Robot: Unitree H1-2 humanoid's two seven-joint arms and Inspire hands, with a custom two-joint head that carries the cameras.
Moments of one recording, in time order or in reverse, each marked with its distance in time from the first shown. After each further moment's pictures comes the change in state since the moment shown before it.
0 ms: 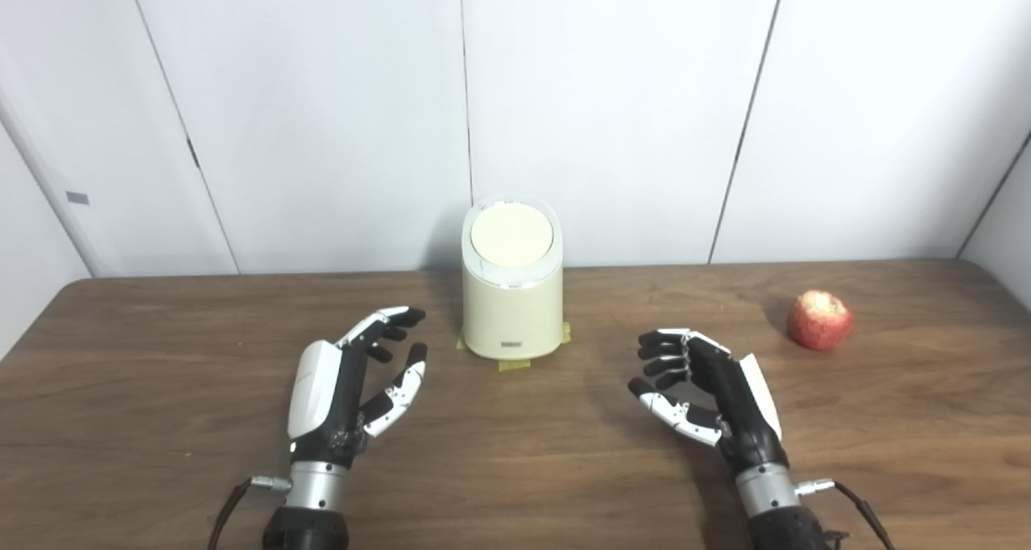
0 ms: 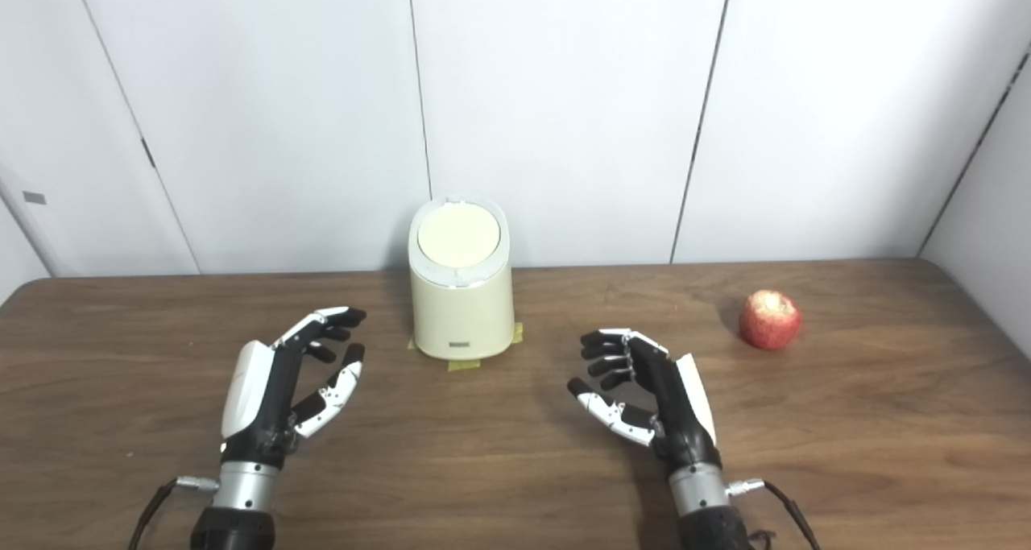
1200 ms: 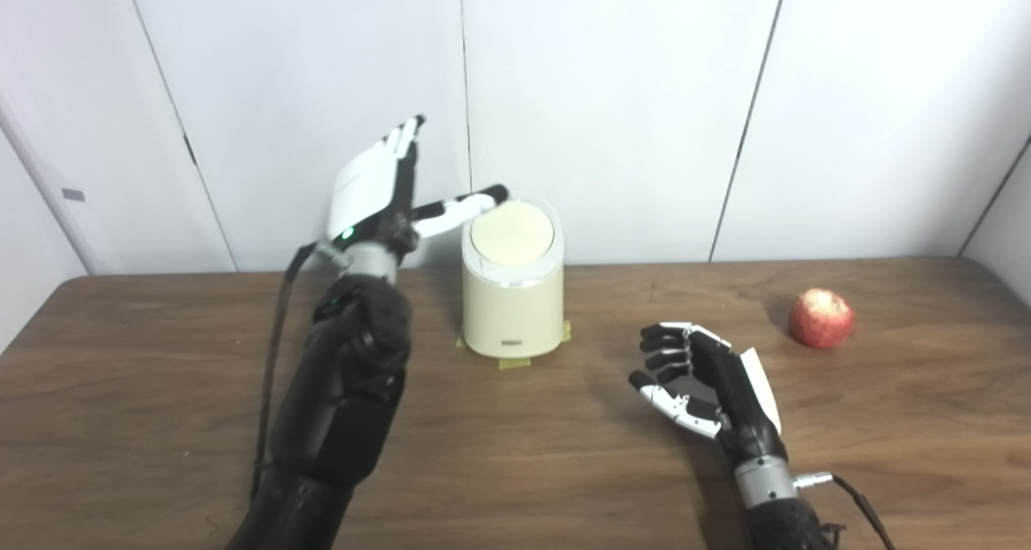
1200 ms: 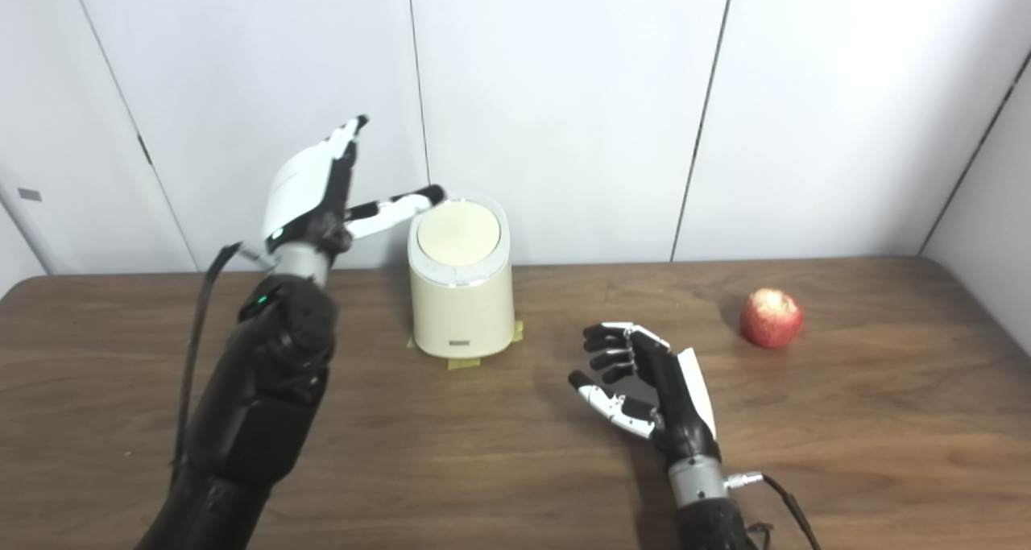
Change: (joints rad) left arm -0.540 -0.046 -0.089 0.044 0.296 0.689 -0.316; right arm -0.014 0.004 -0.002 0.008 -0.003 0.020 -0.018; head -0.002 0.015
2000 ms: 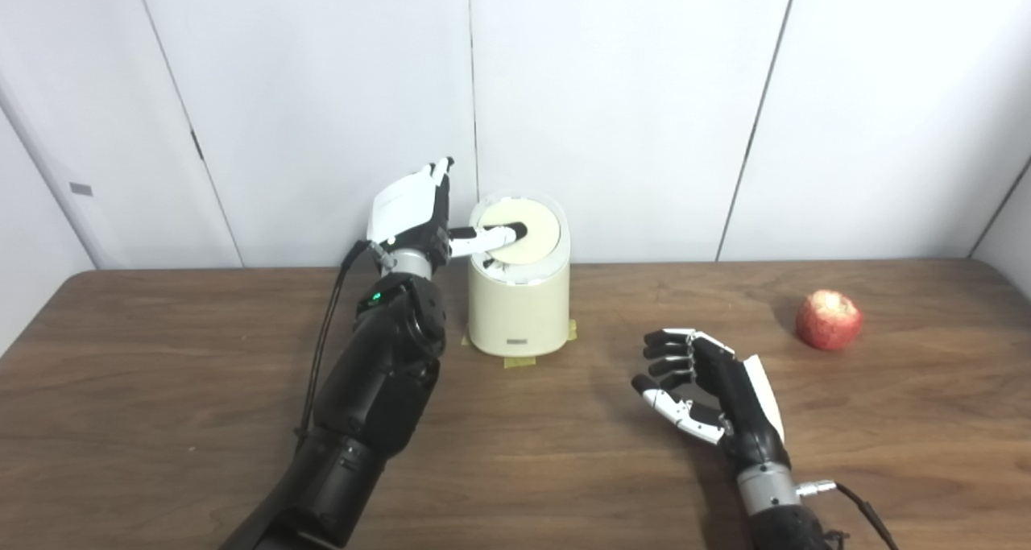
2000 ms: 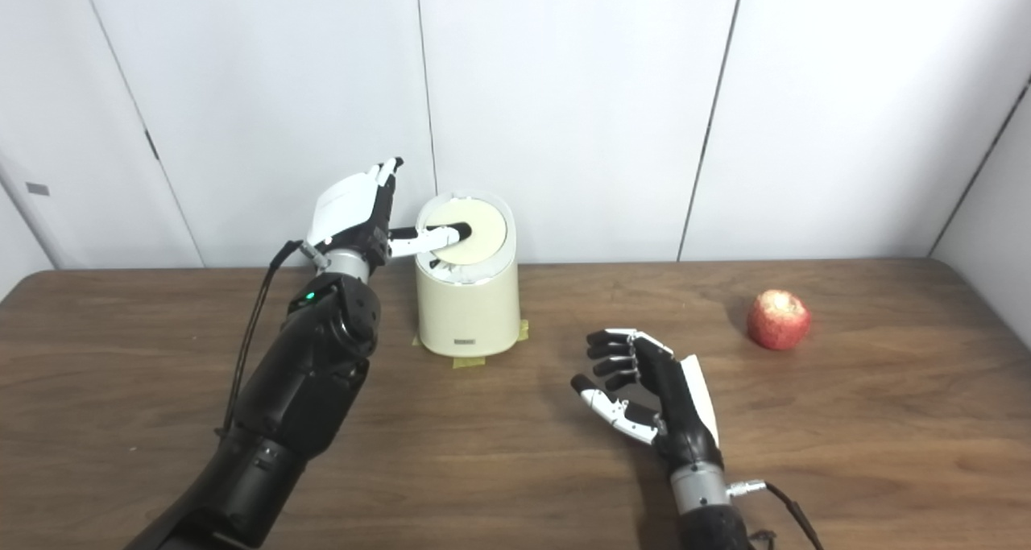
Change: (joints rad) left arm -0.081 -0.034 -0.030 0.280 0.002 0.001 0.049; right arm 0.022 0.005 0.000 -0.034 0.006 0.041 0.001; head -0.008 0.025
